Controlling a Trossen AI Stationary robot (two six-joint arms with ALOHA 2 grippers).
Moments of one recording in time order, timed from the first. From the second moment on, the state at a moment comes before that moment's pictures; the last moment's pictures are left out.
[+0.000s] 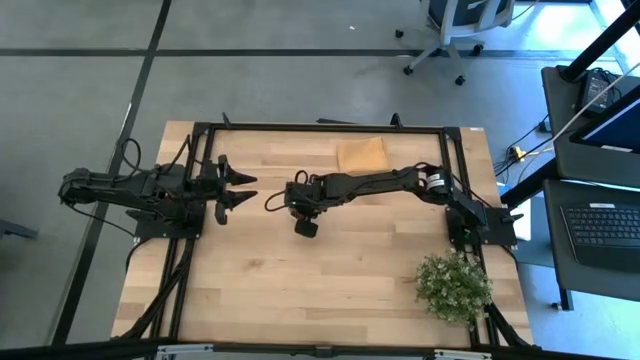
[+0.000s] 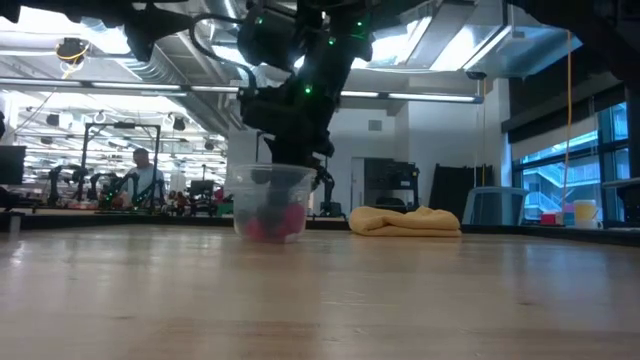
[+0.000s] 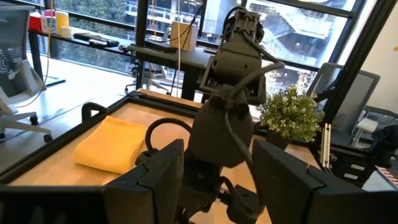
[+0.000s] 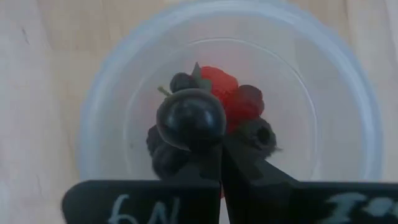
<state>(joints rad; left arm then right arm) -0.06 0.44 0.45 -0.05 -0.23 -0.23 -0.02 2.26 1.87 -0.77 0.13 0.17</state>
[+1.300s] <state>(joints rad) -0.06 0.40 0.44 -0.06 -0.23 -0.23 0.04 1.71 1.66 -0.82 0.46 0.20</state>
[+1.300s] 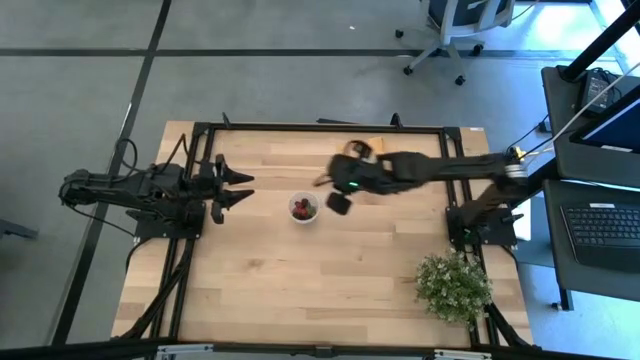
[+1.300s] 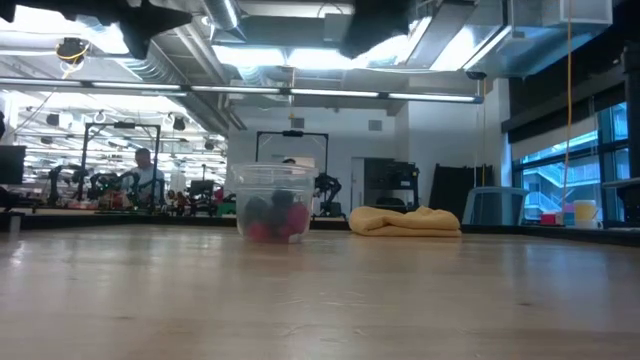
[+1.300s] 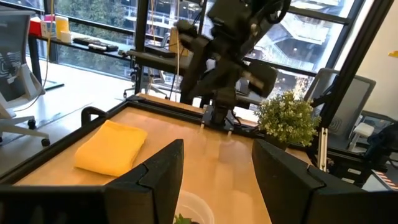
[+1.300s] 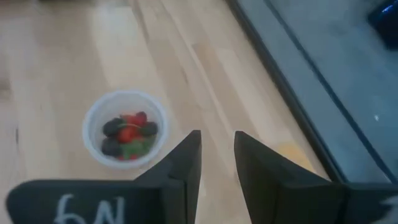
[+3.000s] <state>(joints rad) 0.01 0.00 0.17 -0.14 -0.63 -0.24 -0.21 0.00 0.14 0.03 0.48 0.15</state>
